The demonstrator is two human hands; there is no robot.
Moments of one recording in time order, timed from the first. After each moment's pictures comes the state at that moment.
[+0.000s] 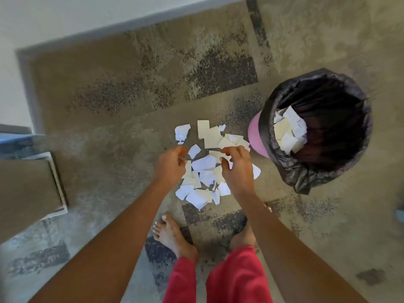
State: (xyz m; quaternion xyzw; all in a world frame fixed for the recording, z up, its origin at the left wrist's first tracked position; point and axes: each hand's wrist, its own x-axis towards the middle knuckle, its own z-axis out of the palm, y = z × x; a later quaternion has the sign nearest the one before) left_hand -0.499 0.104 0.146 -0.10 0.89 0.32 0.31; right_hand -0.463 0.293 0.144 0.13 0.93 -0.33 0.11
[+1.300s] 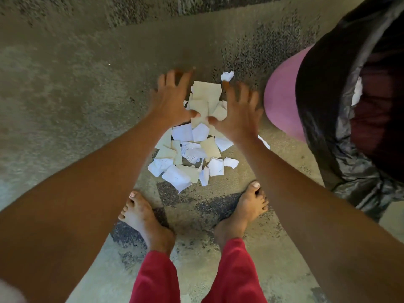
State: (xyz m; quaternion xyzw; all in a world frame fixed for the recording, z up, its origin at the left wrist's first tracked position) left_hand -0.547 0.147 -0.061 0.05 0.94 0.14 0.31; right_hand -0.512 0.329 -0.043 0.05 0.96 -0.08 0.25
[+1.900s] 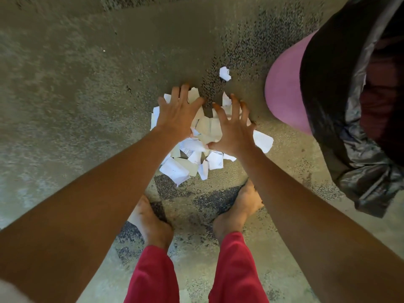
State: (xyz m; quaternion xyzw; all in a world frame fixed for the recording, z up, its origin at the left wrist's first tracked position) left_hand -0.496 0.167 -0.051 0.16 0.93 -0.01 0.33; right_hand -0.458 0.333 -0.053 -0.03 0.92 -0.05 0.39
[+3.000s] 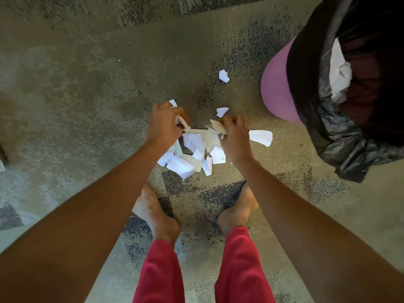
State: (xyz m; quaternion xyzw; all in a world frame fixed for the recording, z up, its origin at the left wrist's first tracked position) left_hand -0.464 0.134 -0.009 -0.04 0.93 0.23 0.28; right_hand -0.427 0.326 -0.020 0.08 0.93 -0.24 0.27
